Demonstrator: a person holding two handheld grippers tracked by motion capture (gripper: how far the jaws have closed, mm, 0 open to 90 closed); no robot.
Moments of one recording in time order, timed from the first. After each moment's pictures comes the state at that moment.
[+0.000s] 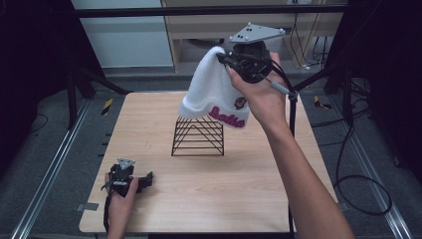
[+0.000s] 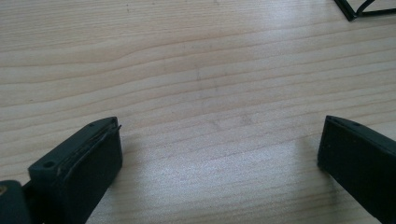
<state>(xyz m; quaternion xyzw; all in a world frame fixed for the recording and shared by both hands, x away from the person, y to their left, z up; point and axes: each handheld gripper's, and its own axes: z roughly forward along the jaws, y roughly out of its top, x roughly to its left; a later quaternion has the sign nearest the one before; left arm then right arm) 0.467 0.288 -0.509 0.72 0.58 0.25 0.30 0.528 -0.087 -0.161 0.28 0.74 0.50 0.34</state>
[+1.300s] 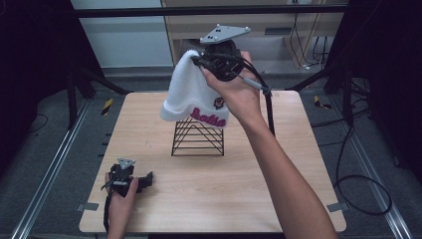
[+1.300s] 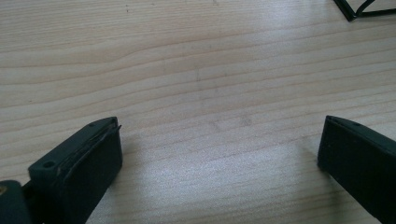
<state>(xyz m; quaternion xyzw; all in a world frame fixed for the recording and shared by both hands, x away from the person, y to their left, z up) 0.468 0.288 -0.508 0.72 0.58 0.25 0.29 0.548 -0.039 -0.169 0.25 0.76 0.51 0.31</state>
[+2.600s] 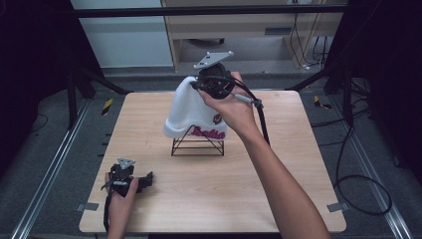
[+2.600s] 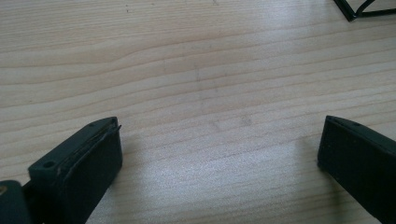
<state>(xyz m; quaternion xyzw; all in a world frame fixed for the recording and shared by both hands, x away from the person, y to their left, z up) 0.468 0.288 -0.509 0.72 0.58 0.25 0.30 0.568 -0.026 -0.231 0.24 0.81 0.46 0.26</state>
